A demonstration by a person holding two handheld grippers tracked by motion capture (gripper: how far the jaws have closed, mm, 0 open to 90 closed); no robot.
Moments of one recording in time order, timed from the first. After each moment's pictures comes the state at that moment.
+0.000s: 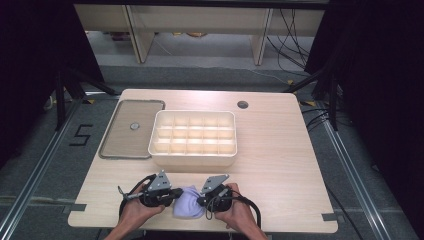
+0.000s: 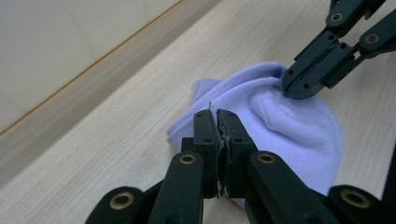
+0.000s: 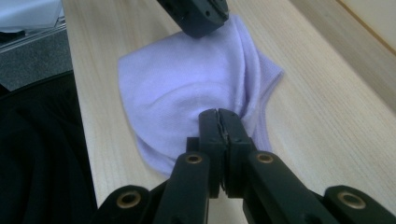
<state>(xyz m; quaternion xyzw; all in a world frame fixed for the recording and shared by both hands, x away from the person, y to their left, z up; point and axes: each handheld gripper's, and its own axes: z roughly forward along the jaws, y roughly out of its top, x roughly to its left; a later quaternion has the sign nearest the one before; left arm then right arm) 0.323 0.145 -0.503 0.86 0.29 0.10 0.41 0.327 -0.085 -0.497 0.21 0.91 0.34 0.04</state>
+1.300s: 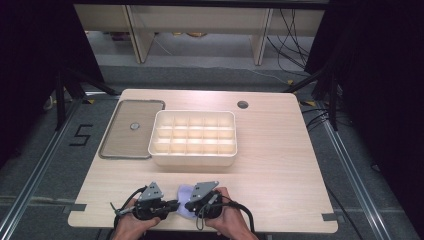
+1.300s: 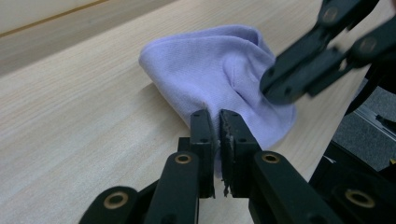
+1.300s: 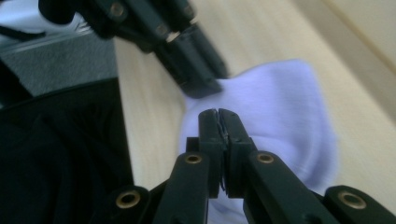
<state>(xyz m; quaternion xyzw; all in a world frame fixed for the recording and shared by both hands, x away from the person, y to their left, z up) 0.292 0.156 -0.510 0.82 0.37 0.05 0.44 0.309 -0.057 -0.490 0.16 0.92 0.36 0.04</state>
